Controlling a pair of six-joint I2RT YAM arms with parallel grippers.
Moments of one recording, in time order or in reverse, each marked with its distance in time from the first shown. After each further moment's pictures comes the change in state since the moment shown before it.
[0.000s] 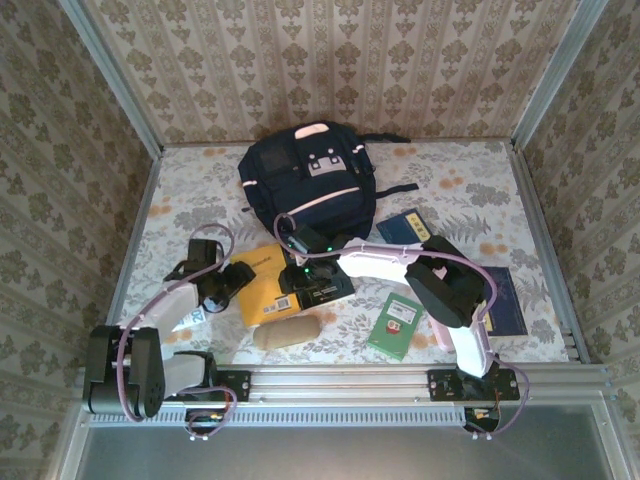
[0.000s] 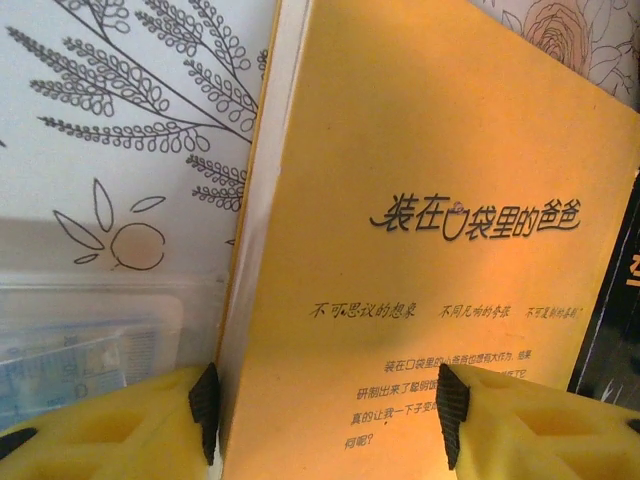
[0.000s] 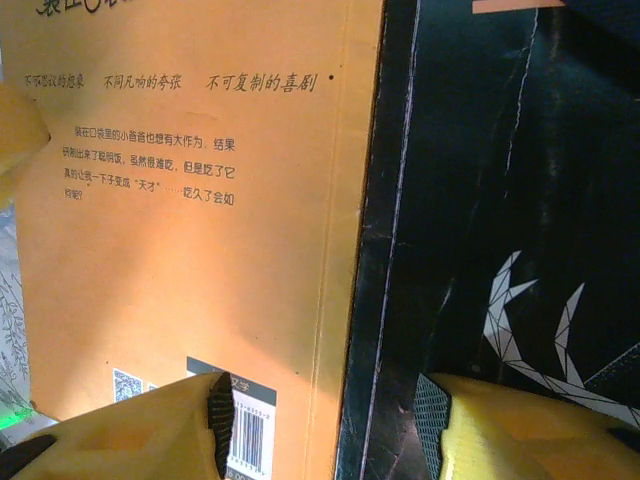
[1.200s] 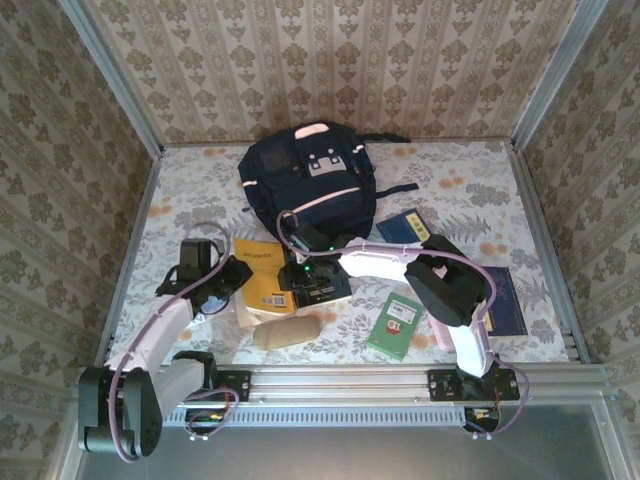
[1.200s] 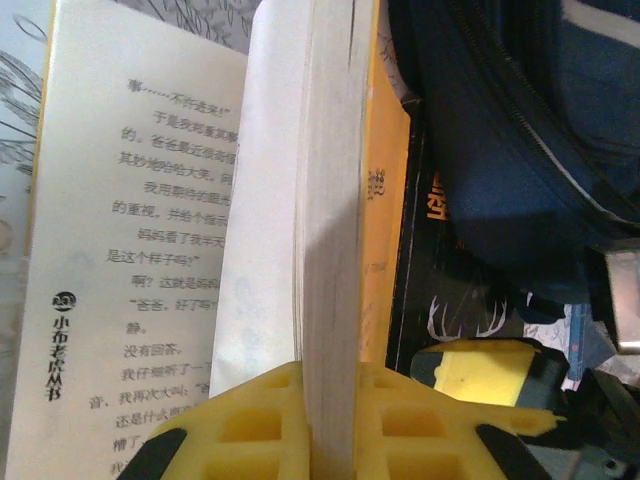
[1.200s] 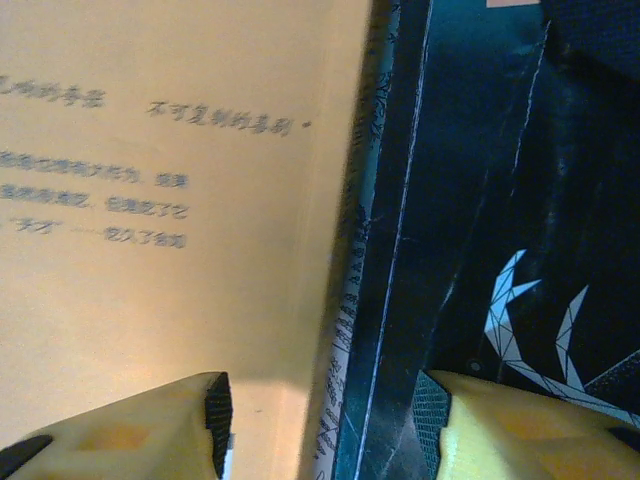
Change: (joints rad) left arm -0.009 -0.244 0.045 -0.097 0.093 0.029; right arm -0.020 -0.014 -0.037 0.077 -0.020 0.046
